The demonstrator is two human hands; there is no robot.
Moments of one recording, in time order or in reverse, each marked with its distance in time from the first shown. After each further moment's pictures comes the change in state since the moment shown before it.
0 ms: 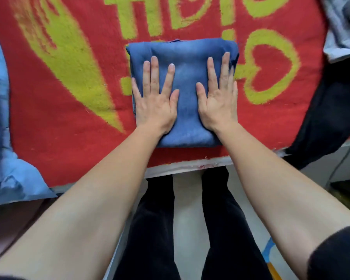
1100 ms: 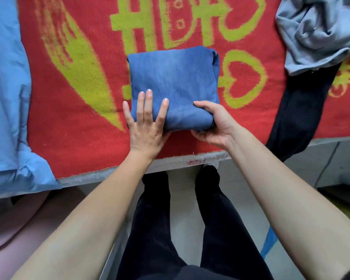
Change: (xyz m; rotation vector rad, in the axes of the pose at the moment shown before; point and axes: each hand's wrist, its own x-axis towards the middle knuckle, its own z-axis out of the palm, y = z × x) left_hand -0.080 0.005 -0.038 0.209 0.414 0.208; right_hand -0.049 -0.006 -0.093 1.556 -0.635 0.975
